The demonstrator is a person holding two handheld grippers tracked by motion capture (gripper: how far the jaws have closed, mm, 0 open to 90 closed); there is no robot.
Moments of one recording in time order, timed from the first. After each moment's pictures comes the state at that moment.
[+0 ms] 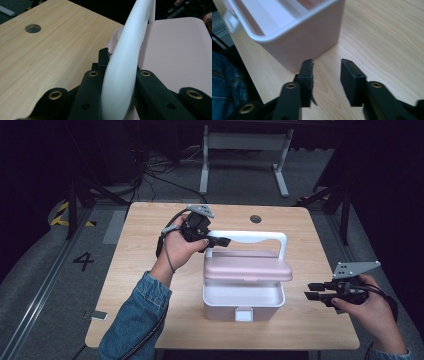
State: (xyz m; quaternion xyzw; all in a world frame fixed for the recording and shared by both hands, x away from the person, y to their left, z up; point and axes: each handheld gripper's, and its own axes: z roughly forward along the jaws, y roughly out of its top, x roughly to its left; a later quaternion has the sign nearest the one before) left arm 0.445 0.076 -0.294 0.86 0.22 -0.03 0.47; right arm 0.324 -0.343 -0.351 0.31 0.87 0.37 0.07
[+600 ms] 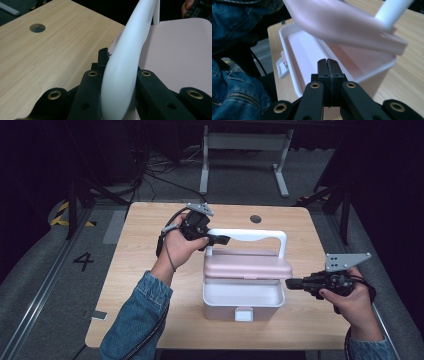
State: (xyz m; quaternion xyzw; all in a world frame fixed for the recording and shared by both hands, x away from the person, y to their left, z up) left arm 0.448 0.077 -0.294 0.85 0.23 -0.02 0.47; right arm 0.338 -0.305 -0.339 0.21 0.84 0.51 0.02
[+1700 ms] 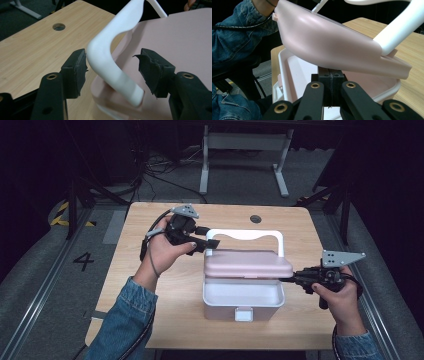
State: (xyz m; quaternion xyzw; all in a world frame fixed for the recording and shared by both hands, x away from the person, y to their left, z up) left arm 0.423 0.116 -0.286 0.85 0.25 0.04 0.47; right arm 0.352 -0.296 -0.353 0.21 0.79 0.58 0.02
